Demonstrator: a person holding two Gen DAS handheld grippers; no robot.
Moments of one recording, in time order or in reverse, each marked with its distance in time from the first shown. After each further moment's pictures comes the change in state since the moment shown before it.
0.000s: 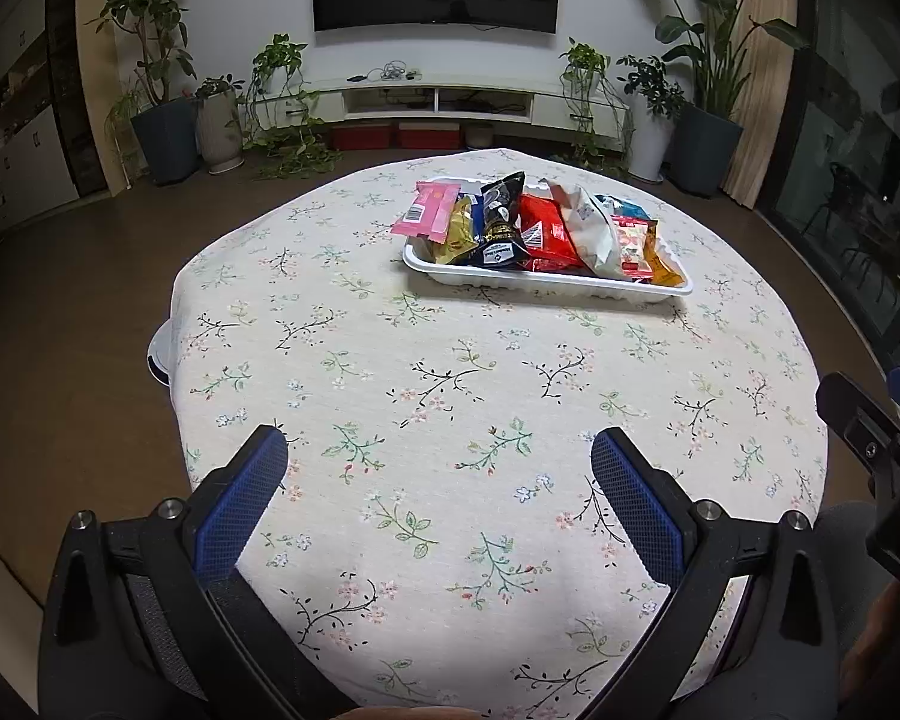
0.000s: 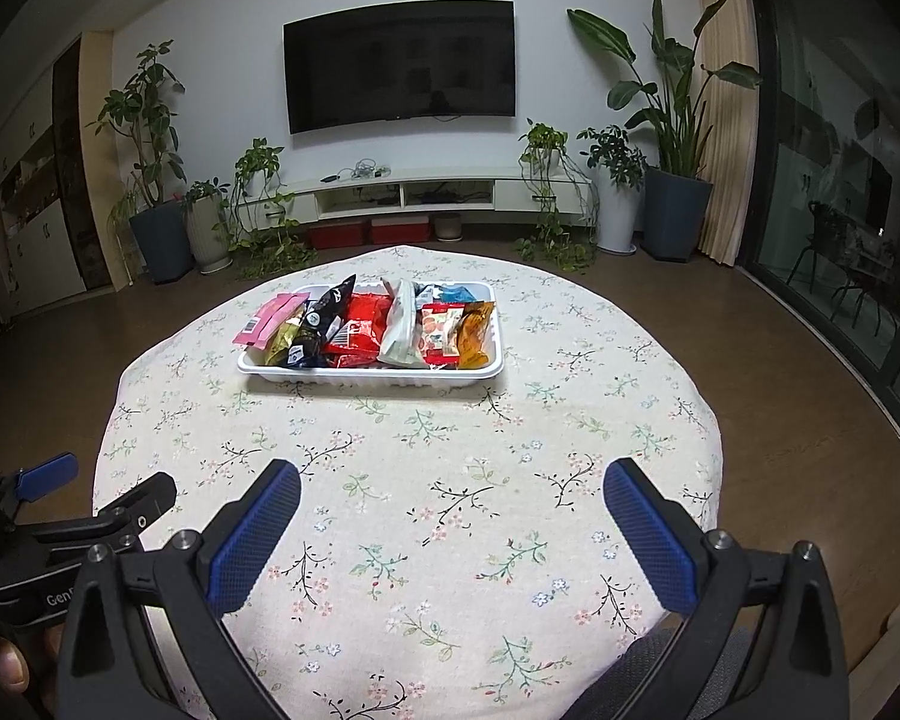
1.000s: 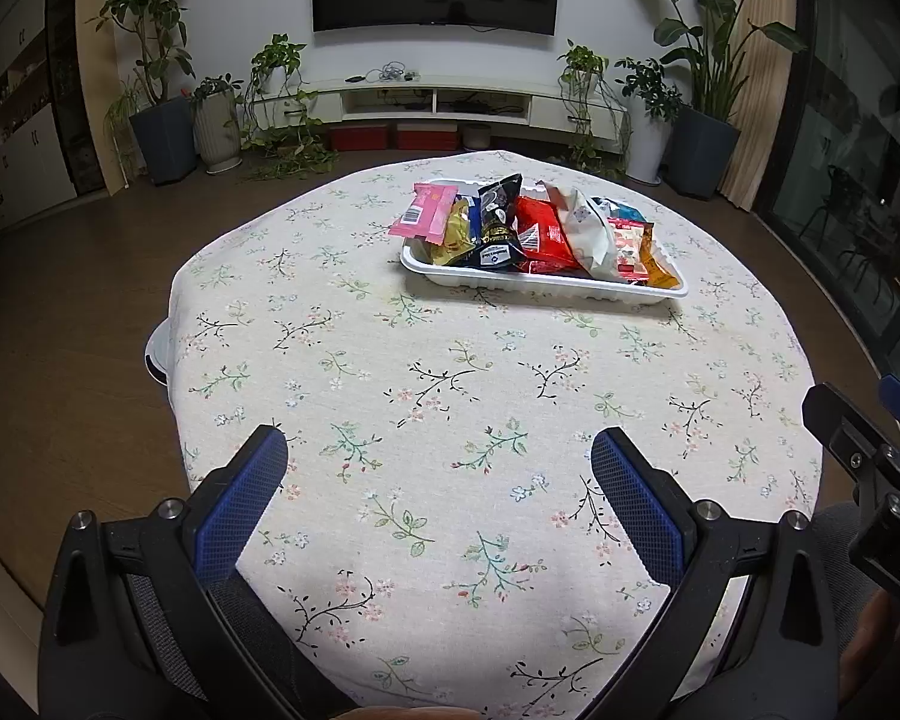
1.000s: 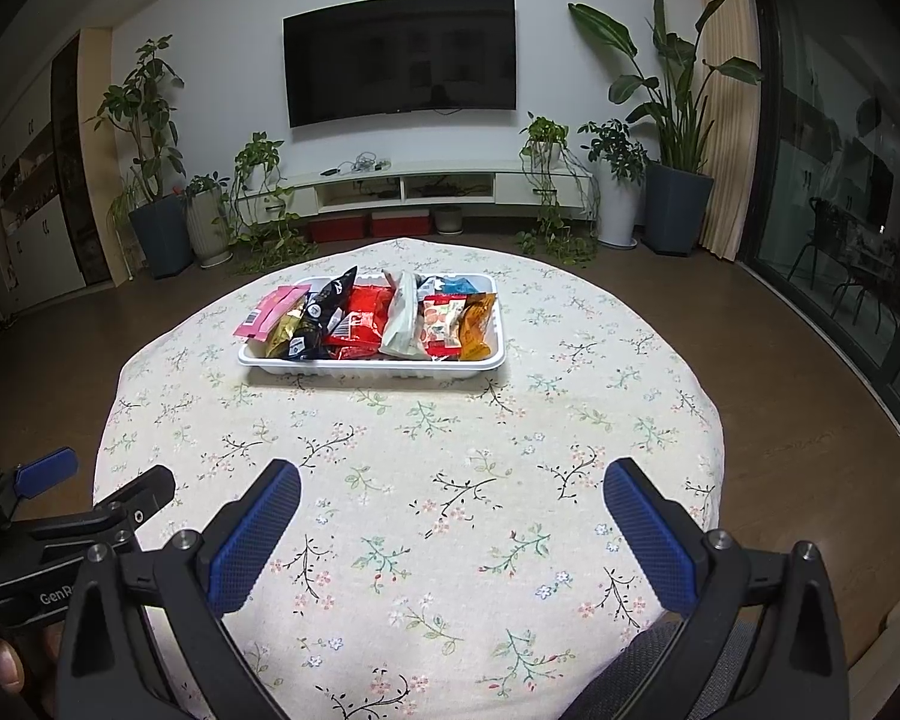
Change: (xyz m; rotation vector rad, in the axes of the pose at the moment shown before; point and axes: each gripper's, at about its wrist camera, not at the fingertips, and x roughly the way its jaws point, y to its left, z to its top) left arm -0.002 0.000 -0.001 -0.001 -0.003 -0.005; right arm 0.001 0.001 -0.004 -0.002 0.008 -0.001
